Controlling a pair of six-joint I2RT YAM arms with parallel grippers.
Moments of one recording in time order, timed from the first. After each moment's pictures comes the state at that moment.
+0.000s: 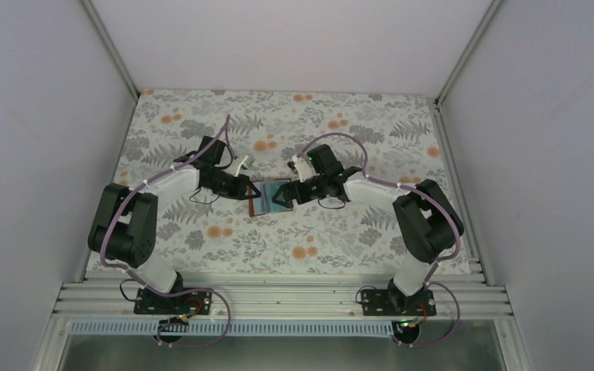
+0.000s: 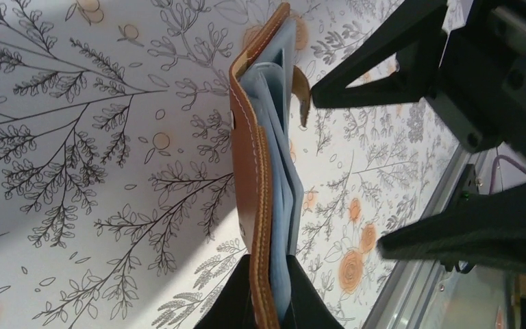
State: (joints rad) left arm -0.30 1.61 0.96 -0.50 0.78 -0.11; right arm 0.63 1.74 1.02 -0.20 -0.54 0.29
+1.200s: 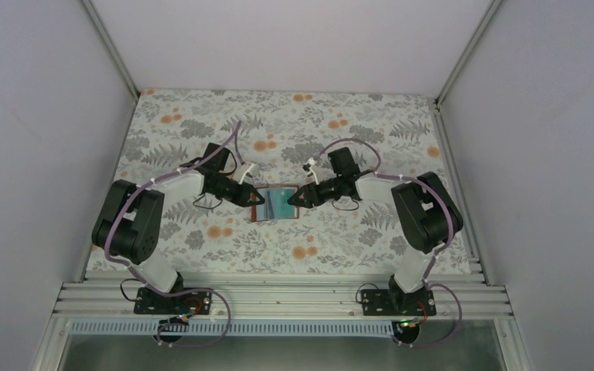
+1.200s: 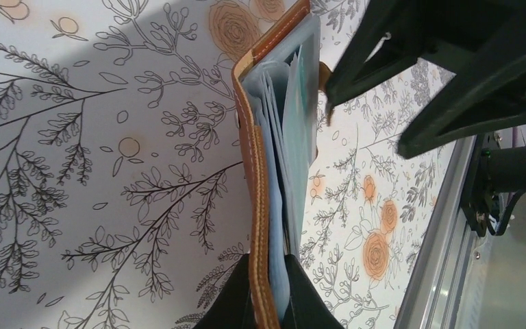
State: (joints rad) left arm -0.32 1.65 0.88 -0.39 0.81 0.05; right arm 0.46 1.77 0.90 -0.07 -0.94 0.13
